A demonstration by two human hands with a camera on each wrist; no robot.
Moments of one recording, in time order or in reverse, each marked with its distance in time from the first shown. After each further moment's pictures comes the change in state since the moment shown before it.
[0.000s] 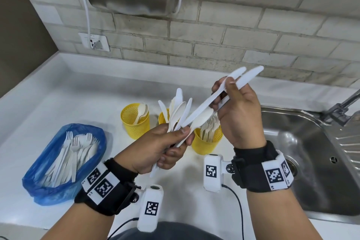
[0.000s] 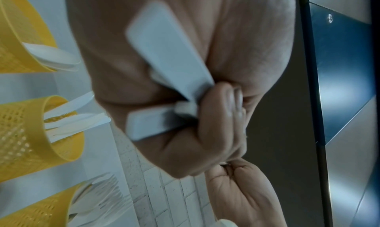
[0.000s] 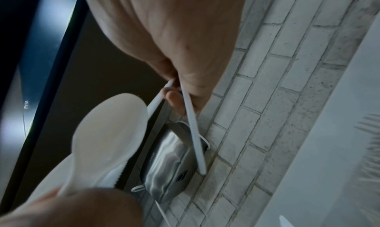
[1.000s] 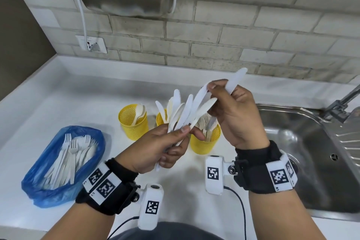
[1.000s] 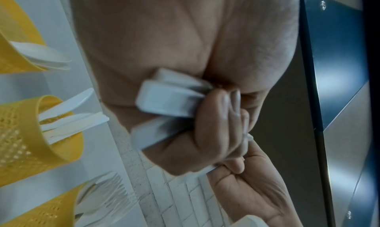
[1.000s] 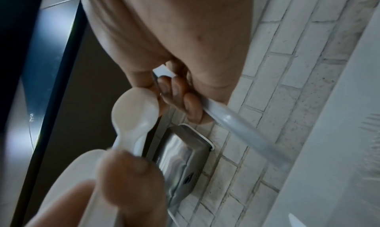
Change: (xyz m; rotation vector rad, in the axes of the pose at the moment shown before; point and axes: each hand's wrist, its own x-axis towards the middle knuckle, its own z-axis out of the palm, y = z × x) left_hand 0.006 0.000 0.005 0.089 -0.053 0.048; right_hand 0.000 -0.002 -0.011 -0.161 -0.061 0.065
